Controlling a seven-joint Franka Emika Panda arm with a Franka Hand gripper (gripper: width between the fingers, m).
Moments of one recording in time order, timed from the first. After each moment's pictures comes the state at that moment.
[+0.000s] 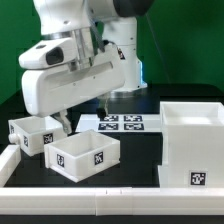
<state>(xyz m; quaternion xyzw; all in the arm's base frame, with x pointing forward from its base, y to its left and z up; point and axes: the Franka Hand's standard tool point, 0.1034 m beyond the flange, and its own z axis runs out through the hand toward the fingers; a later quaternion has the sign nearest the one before) 0.484 -0.090 0.051 -0.93 -0.36 -0.05 0.07</state>
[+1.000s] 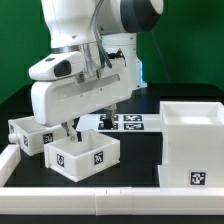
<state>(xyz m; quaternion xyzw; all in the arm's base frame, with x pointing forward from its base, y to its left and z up) 0.486 -0.072 0.035 -0.93 -0.35 -0.06 0.05</state>
